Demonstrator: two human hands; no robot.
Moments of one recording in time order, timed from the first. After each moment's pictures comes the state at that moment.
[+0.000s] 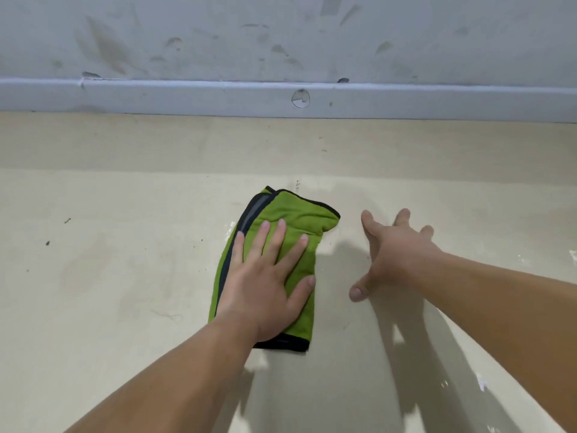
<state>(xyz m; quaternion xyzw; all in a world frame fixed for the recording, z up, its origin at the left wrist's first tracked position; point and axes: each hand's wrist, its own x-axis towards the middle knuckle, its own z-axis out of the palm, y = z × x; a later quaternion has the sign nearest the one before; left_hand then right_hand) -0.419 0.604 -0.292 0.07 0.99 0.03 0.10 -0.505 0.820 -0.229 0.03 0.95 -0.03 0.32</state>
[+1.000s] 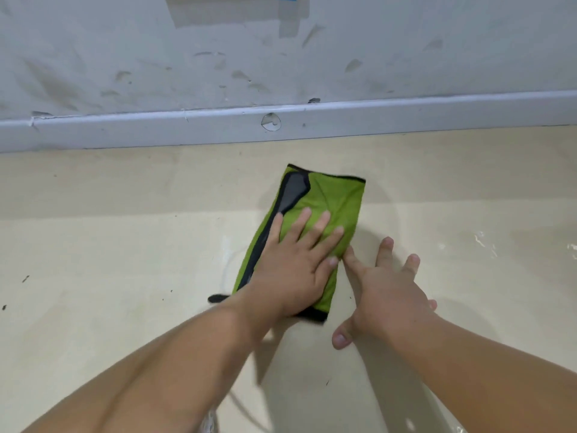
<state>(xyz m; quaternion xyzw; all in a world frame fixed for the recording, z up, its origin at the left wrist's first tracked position) -0.545 0.659 -0.298 0.21 0.97 0.05 0.11 -0.520 0.823 -0.231 0.06 0.92 -0.08 0.39</state>
